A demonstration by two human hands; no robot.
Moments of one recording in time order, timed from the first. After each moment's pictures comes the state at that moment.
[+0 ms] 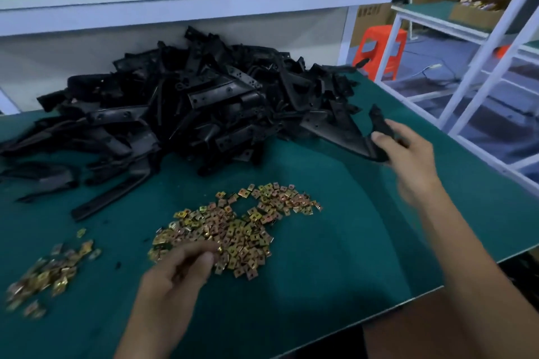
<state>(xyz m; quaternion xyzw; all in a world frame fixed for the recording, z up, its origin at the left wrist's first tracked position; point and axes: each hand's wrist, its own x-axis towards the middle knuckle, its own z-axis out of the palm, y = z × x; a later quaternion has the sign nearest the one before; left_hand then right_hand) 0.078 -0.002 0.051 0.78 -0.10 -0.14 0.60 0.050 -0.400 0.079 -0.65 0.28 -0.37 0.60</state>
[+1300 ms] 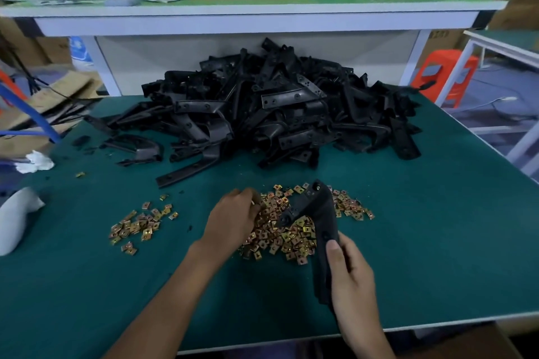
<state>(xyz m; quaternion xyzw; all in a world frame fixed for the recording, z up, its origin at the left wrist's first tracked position) 0.161 -0.005 0.027 0.94 -0.22 0.02 0.25 -0.013 -0.158 0.004 -0.68 0.24 -0.20 0.67</state>
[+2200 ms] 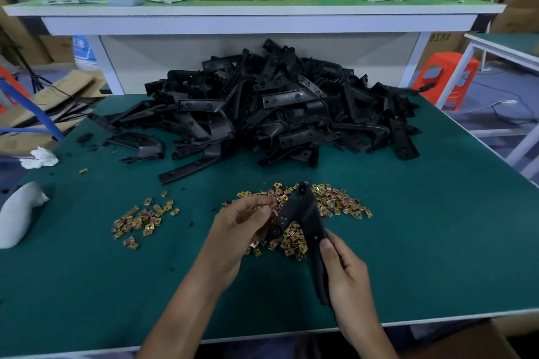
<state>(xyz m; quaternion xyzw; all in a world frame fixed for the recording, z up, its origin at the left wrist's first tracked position) 0.091 -0.001 0.063 0.63 -0.04 -0.19 0.75 -0.013 -0.163 -0.003 -0.71 0.18 -0.17 0.66</state>
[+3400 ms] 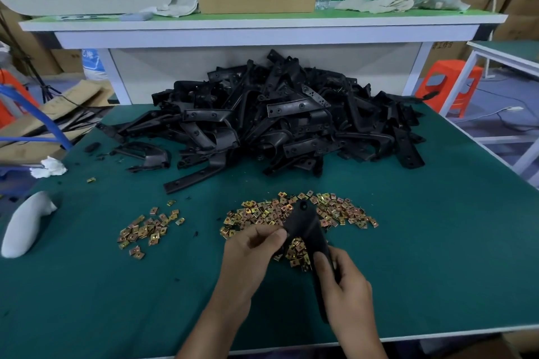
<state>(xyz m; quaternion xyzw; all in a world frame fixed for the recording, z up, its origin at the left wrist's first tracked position) 0.069 -0.011 0.054 0.70 0.01 -0.13 0.70 -0.010 -0.155 -0.005 -0.80 0.21 -0.20 0.53</state>
